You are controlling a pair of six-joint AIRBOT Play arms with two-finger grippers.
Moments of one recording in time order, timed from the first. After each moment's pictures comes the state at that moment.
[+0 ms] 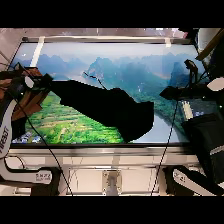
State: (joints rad) left arm 0.13 -1.48 1.25 1.47 -0.59 -2.05; right arm -0.17 -1.14 1.12 -1.04 1.18 1.19
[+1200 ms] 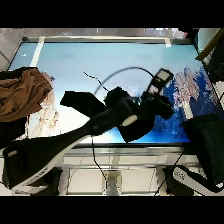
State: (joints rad) left arm -1.06 -1.57 1.60 1.47 -0.39 -1.70; right arm -0.39 -1.15 1.67 -1.45 1.38 1.22
